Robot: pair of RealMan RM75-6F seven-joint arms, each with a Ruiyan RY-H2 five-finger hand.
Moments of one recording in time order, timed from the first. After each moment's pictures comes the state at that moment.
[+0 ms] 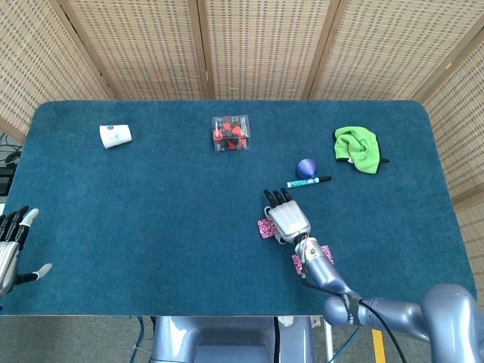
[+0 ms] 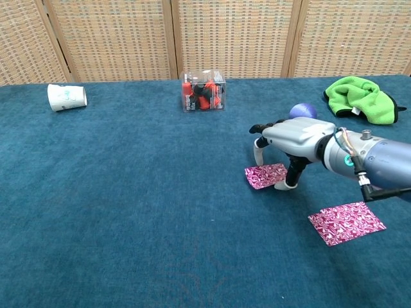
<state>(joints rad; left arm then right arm) -0.09 -1.08 -0.03 -1.66 1.41 1.41 0.09 0.87 -1.67 0.12 -1.39 -0.88 0.93 -0.64</state>
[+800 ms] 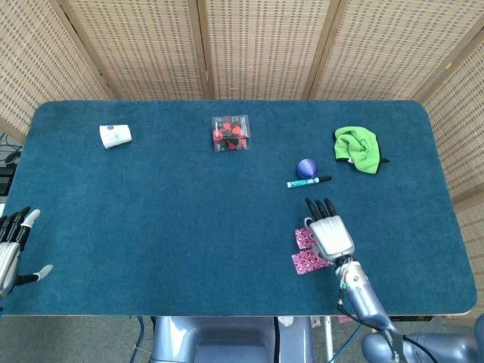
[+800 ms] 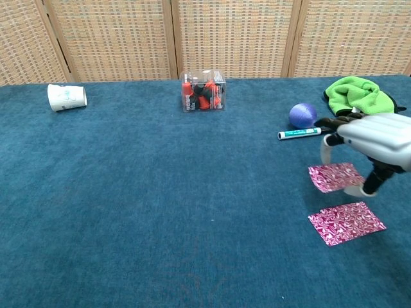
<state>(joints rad) -0.09 -1.07 -0.03 -1.66 1.42 1.41 0.08 0.64 -1.47 -0.03 -1.67 -1.01 1.22 -0.69</state>
